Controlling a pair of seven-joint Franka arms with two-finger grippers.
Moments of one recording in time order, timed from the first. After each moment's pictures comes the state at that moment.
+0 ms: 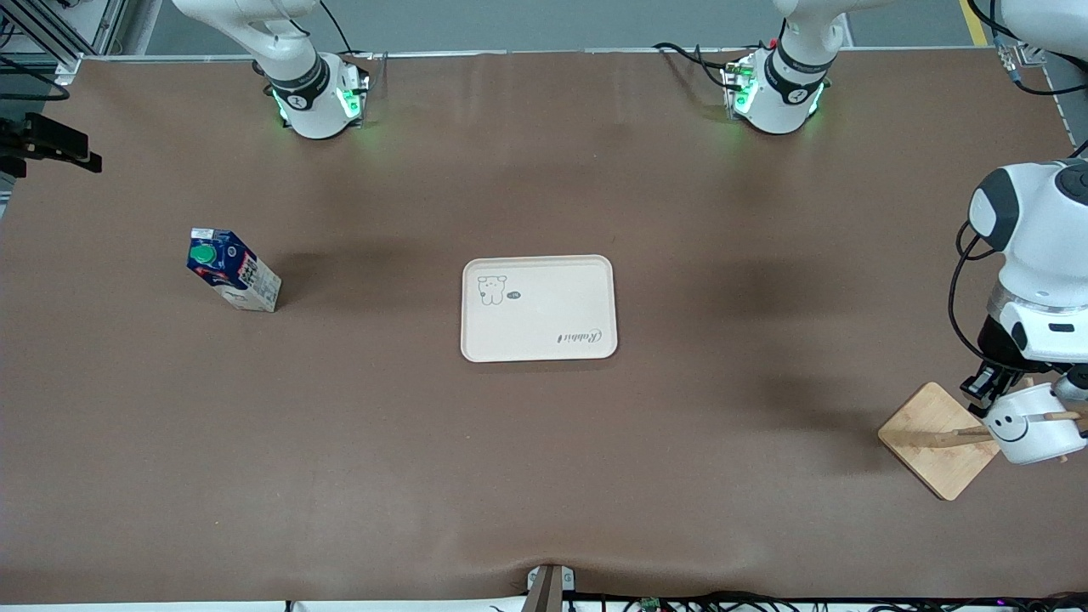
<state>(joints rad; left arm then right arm) 0.18 0.27 -0.08 -1.91 0.31 2.70 -0.70 0.04 -0.02 -0.15 -1.48 0.00 1.24 -0.16</state>
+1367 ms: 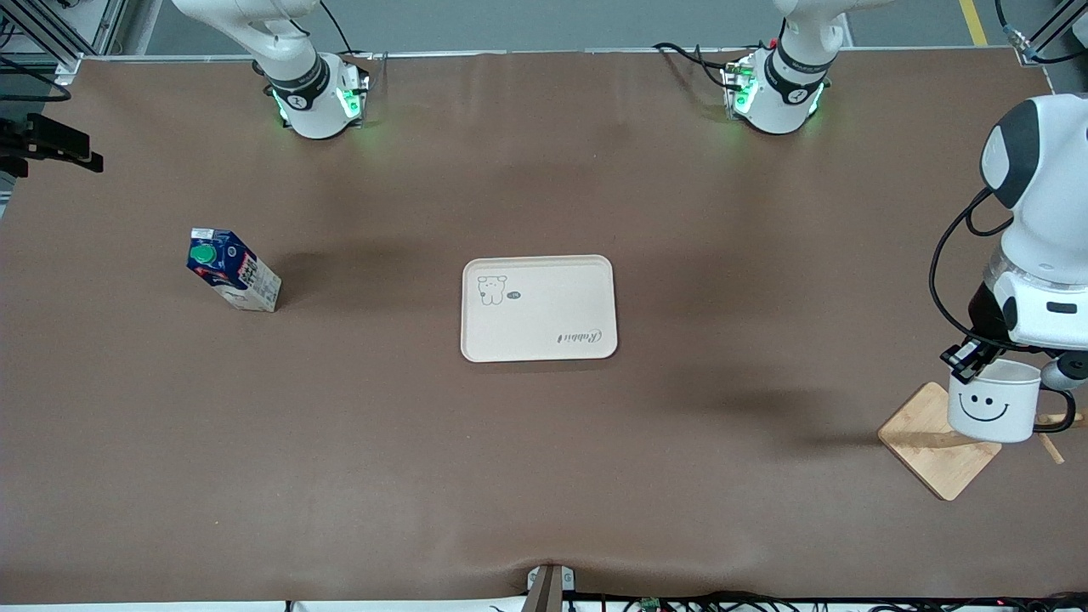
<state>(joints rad) 0.17 0.19 -0.24 -1.70 0.31 2.20 -0.71 0.04 -0.01 -0.15 -1.48 0.00 1.24 -0.16</state>
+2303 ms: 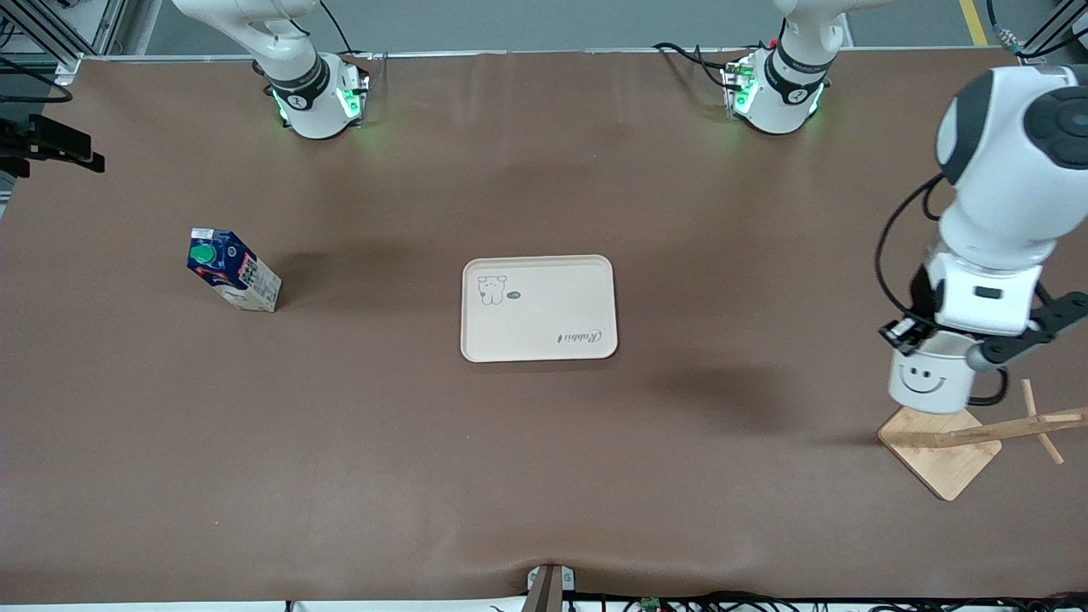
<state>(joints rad) 0.17 0.19 -0.42 -1.64 0.31 1.97 -0.83 0.04 -0.01 -0.15 -1.49 0.00 1.23 -0.16</state>
